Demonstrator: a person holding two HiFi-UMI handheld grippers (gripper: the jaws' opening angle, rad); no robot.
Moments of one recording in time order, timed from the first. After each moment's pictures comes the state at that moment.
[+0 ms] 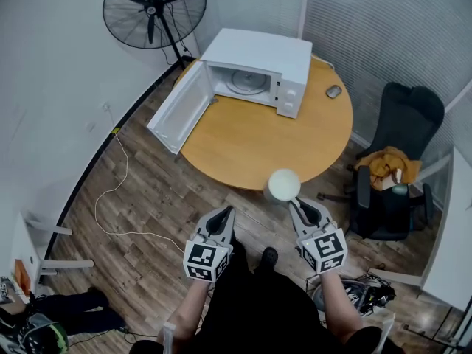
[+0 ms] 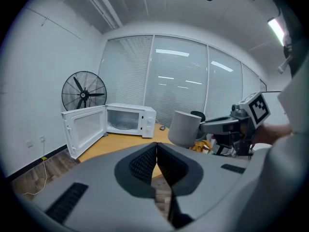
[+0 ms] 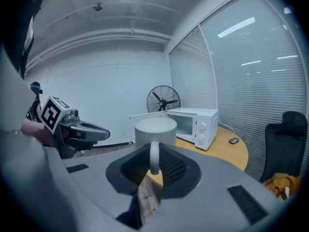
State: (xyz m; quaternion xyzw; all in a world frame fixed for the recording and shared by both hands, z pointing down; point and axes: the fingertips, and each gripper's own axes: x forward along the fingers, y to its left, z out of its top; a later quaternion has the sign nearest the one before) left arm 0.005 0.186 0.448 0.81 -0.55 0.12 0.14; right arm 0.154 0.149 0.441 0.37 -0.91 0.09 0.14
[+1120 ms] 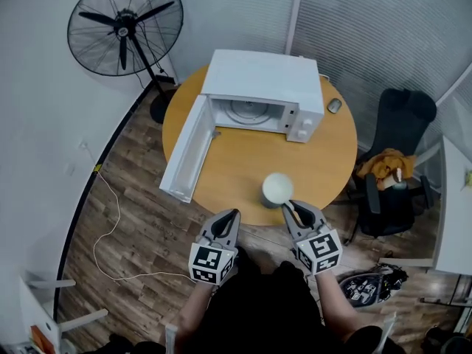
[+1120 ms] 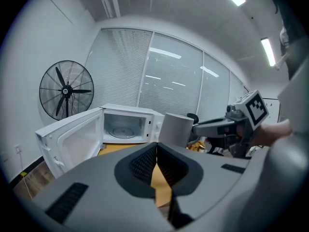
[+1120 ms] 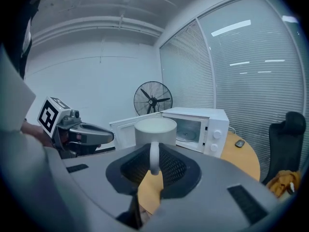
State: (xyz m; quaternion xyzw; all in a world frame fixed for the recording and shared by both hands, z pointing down) left arm -0.124 0.036 0.446 0.87 -0.45 0.12 0.14; right arm 0.000 0.025 0.437 0.44 -0.88 0.11 0.15
